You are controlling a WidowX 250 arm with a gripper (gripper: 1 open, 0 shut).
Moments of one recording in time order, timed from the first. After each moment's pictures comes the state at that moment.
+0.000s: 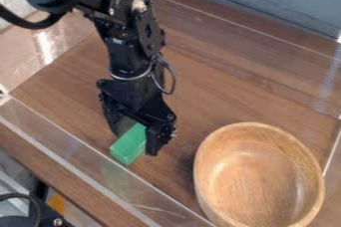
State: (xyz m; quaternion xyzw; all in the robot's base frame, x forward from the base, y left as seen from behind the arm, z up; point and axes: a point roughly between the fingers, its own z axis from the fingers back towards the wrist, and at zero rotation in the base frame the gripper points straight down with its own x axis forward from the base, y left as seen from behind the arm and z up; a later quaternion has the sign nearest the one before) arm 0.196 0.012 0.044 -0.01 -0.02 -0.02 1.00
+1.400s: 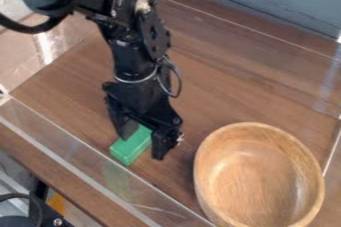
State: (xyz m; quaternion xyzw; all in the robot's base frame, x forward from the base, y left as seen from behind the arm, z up) arm 0.193 -0.001 0.048 -0.03 -0.02 -0.04 1.00
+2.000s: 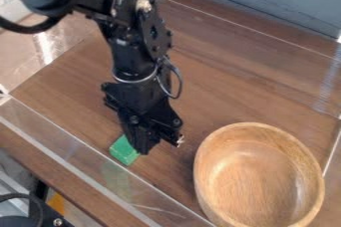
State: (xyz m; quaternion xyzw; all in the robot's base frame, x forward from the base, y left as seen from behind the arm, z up) arm 0.187 -0.004 0.055 -0.02 -0.01 -0.05 1.00
